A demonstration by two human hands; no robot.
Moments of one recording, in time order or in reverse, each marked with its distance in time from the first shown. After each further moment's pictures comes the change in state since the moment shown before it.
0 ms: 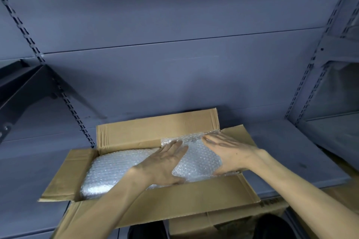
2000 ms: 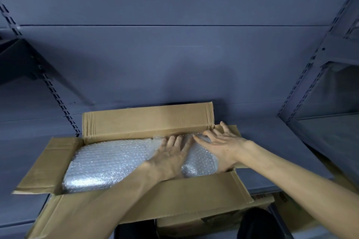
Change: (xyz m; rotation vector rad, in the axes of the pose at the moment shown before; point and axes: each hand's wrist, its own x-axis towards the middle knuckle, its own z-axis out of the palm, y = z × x) left_hand 0.043 0.035 0.018 0.172 0.072 -0.070; right_hand 0.010 0.002 -0.005 -0.243 -0.294 0.075
